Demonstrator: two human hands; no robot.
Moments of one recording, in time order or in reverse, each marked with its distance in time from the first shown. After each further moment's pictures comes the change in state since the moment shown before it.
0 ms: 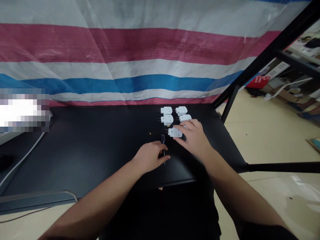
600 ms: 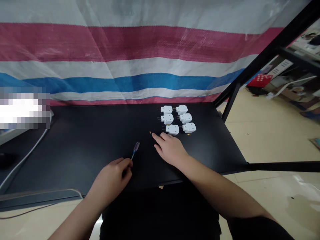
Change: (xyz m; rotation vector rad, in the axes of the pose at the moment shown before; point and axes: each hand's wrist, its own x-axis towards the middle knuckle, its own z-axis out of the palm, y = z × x) left_hand -0.129 -0.034 -0.023 0.187 0.087 -0.368; right_hand 0.008 -0.085 0.038 0.071 -0.360 0.038
